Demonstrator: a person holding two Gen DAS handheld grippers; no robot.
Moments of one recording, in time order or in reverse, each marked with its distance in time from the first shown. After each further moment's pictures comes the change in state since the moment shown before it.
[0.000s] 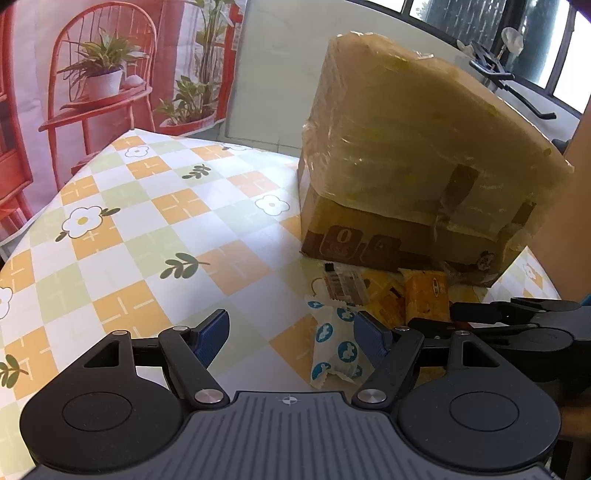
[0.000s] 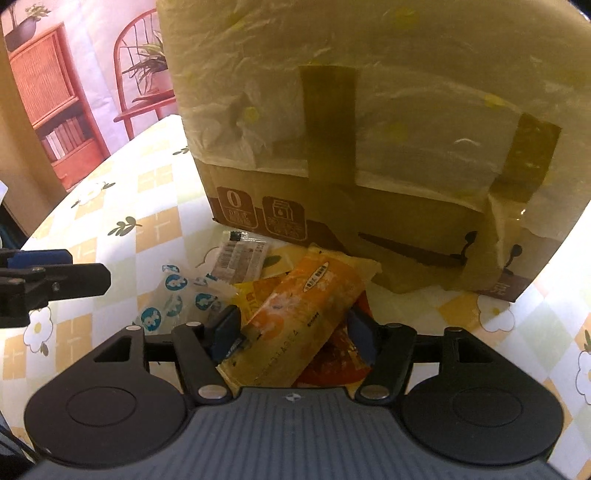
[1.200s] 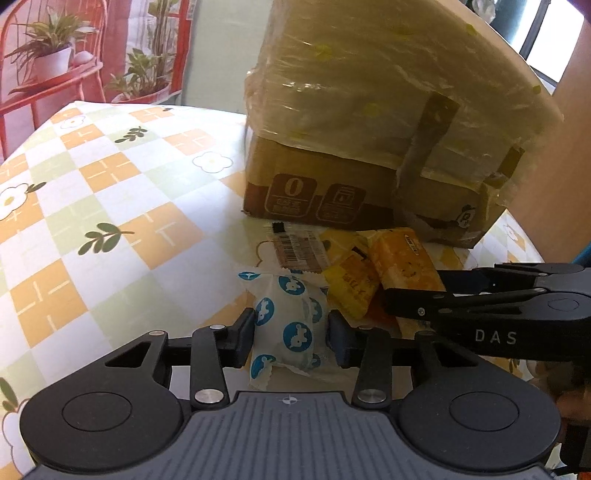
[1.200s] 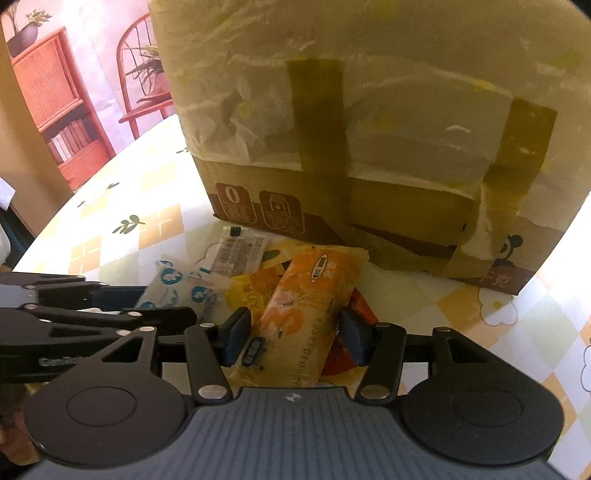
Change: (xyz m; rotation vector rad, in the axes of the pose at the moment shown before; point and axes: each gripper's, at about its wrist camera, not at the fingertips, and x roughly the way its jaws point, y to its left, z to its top) left arm 0.050 -0.022 -0.016 0.051 0.089 -0.110; right arm 0.002 -0.008 -0.001 0.017 0.019 0.033
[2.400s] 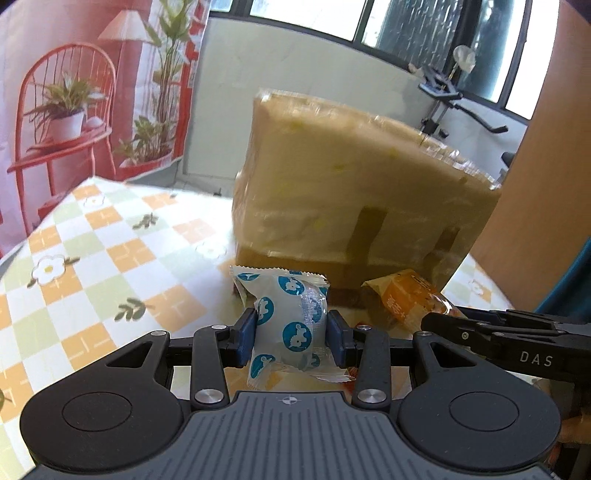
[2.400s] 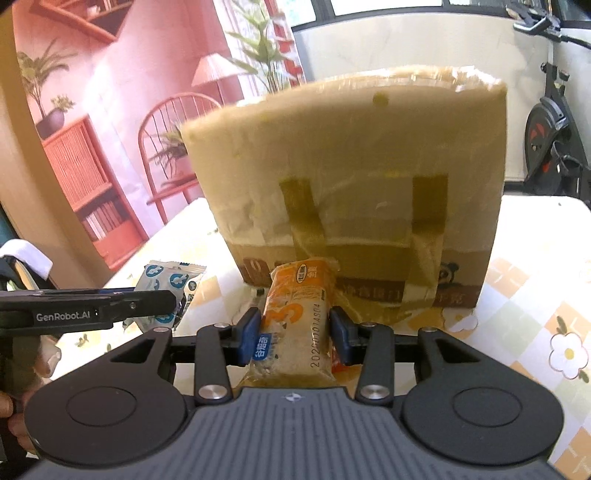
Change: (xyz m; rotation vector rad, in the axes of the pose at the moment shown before) left arm -0.083 -0.029 0.021 0.025 -0.208 0.001; right arm -0.099 -0.021 -0.015 0.107 -0.251 0.098
